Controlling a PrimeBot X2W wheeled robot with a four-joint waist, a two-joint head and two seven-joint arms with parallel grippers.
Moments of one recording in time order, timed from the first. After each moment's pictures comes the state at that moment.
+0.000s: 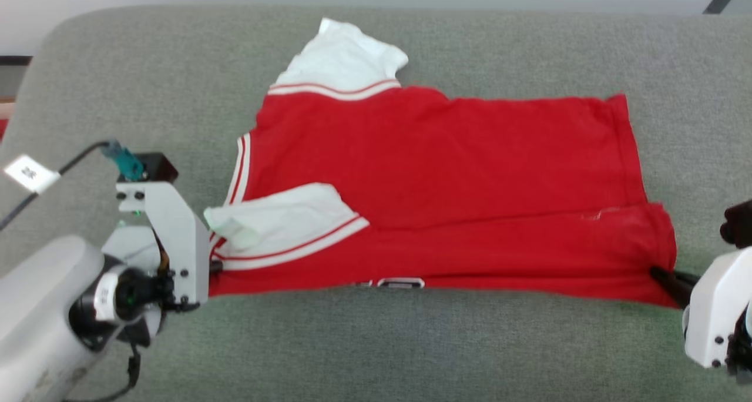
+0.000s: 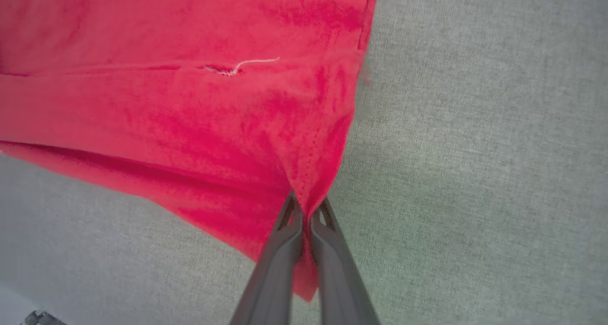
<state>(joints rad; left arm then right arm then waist) -0.76 0.86 -0.87 0.07 -1.29 0.40 0.78 -0.18 -0.34 -0.06 -0.17 0.50 0.13 0.95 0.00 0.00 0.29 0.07</state>
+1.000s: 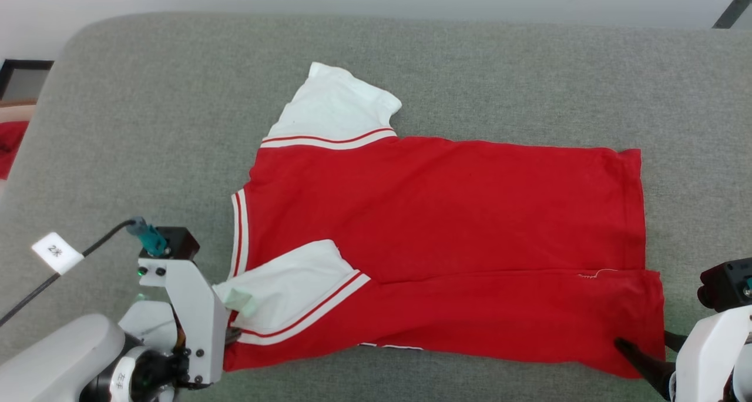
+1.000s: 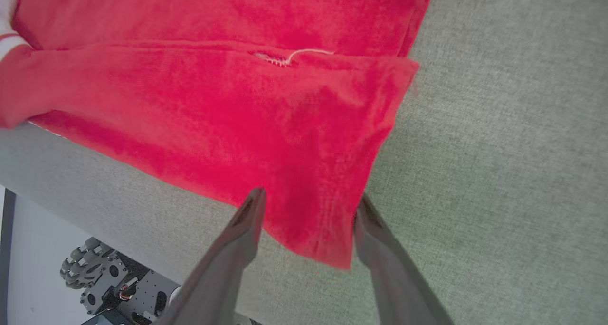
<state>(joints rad) -0.57 0.94 -0.90 -0.15 -1.29 0.48 0.70 0.02 -0.30 -0.06 -0.34 0.54 0.13 1.06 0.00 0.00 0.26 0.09</state>
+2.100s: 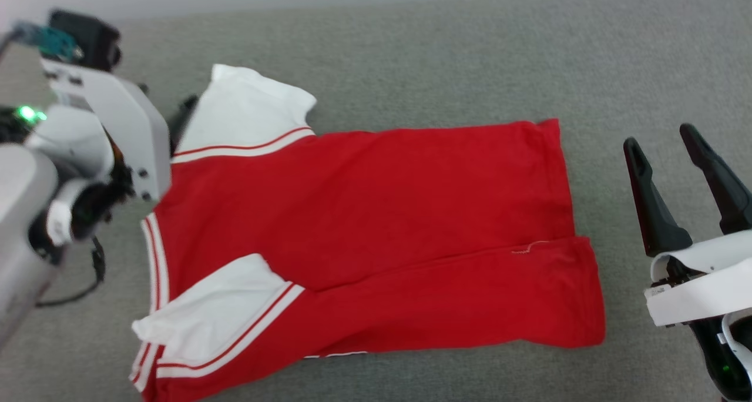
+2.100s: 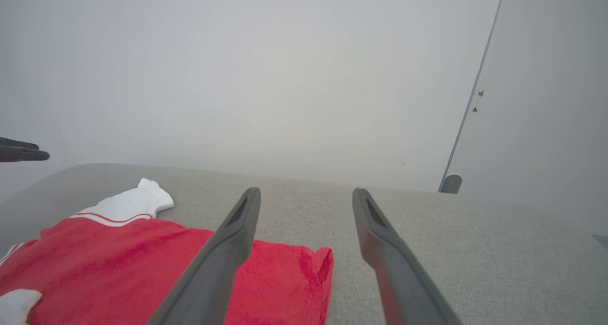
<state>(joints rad) -0.96 0.86 -0.81 0.12 -1.03 0.24 0.48 -0.20 -0.23 0.03 -0.32 0.35 0.13 0.18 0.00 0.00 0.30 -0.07</state>
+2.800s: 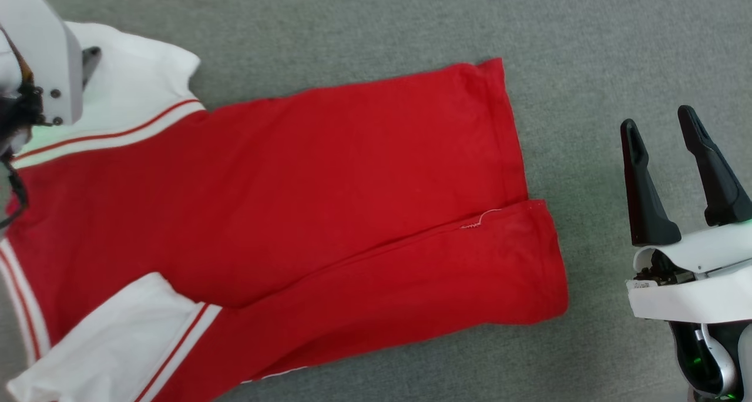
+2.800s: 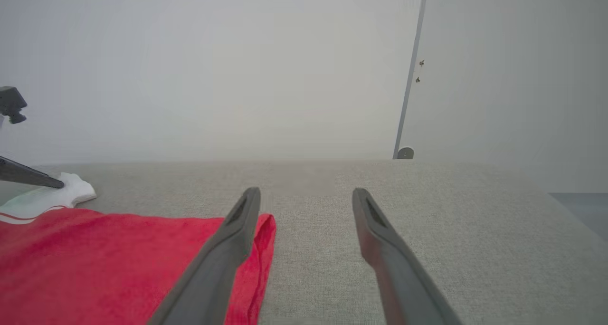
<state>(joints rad) -1.21 0.86 -0.86 0.43 -0.96 0.13 0.68 -0.24 -0.18 0.07 -0.26 0.34 0.13 -0.07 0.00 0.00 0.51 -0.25</state>
